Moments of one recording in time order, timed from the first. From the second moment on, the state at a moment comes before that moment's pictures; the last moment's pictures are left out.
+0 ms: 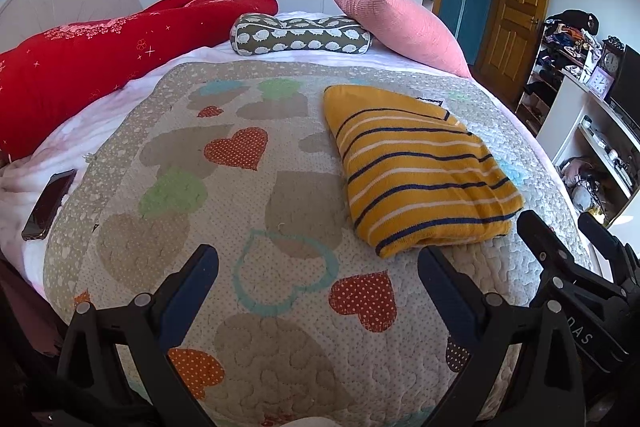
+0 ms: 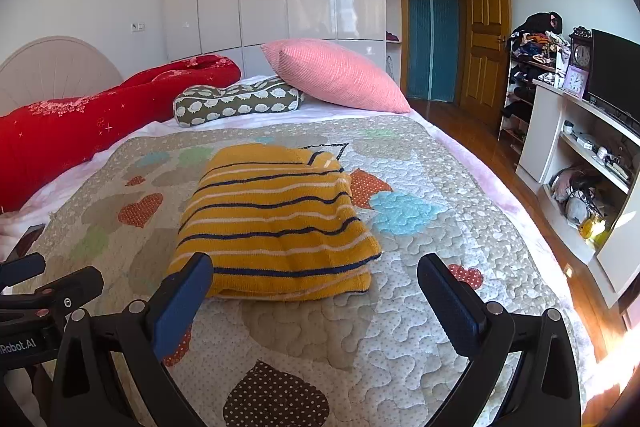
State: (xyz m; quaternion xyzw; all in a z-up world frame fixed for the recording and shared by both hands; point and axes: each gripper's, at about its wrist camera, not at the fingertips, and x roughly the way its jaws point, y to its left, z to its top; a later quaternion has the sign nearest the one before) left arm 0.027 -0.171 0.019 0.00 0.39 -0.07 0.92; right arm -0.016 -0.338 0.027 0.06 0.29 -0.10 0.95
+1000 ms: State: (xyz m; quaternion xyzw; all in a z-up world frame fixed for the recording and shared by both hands) left arm 0.032 -0.169 0.004 0.01 0.41 -0.06 0.91; right arm -0.007 -0.320 0.009 -0.02 0.32 -0.14 0.94
